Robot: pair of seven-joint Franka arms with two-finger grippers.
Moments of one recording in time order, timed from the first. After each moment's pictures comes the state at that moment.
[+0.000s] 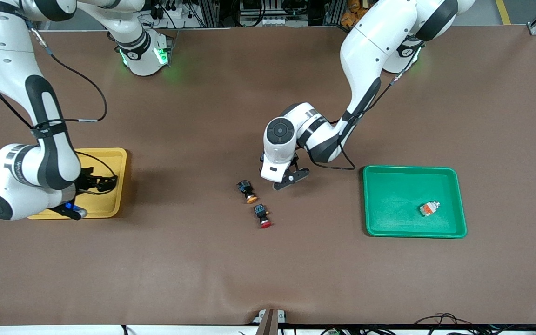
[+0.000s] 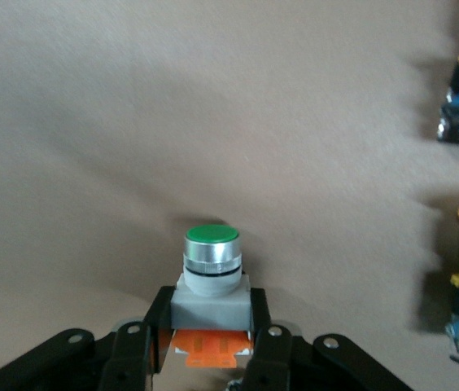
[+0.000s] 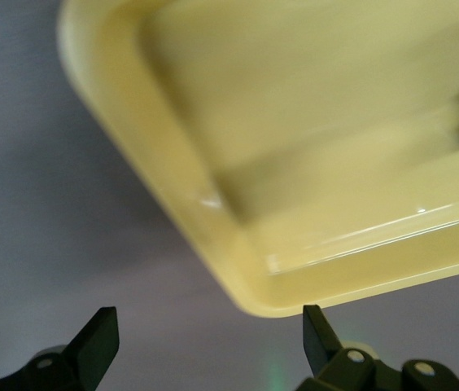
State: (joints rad) left arm -0.57 0.82 -0.24 -1.49 0.19 2.25 -1.34; right arm -0.08 0.62 -0.01 -1.61 0.14 1.68 0.24
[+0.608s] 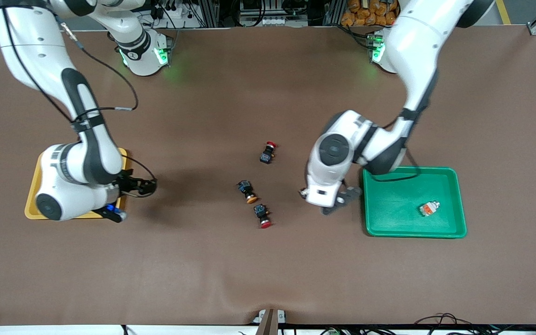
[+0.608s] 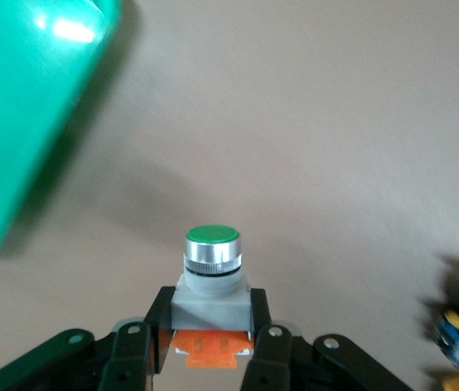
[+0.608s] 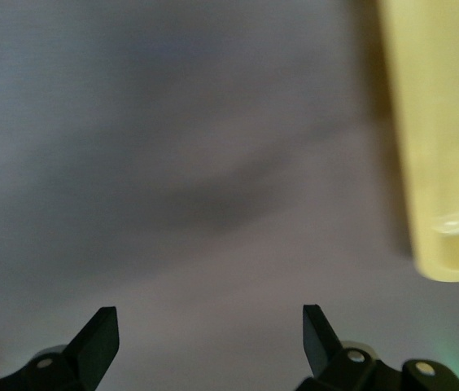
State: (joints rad) left arm -0.34 0.66 -0.24 -1.47 0.19 2.08 -1.16; right arm 0.11 0.62 0.00 -1.60 0.27 1.75 0.40
